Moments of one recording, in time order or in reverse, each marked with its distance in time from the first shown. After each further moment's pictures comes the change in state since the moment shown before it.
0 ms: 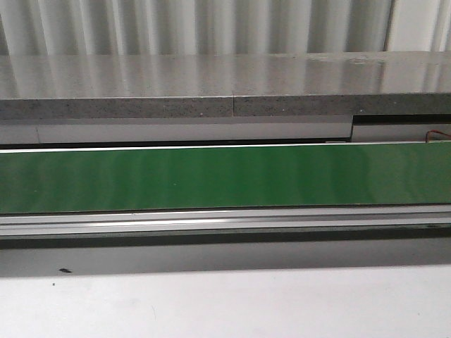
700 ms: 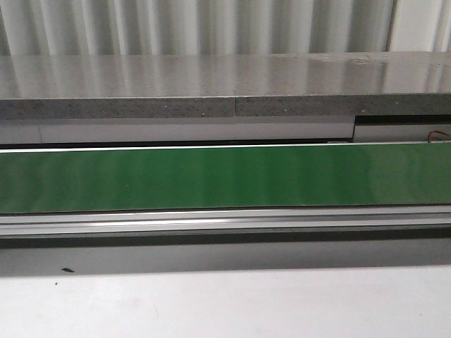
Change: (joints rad) left arm 0.000 -0.180 -0.048 -0.253 0.015 -0.259; right arm 0.000 0.000 0.000 0.000 0.000 0.000
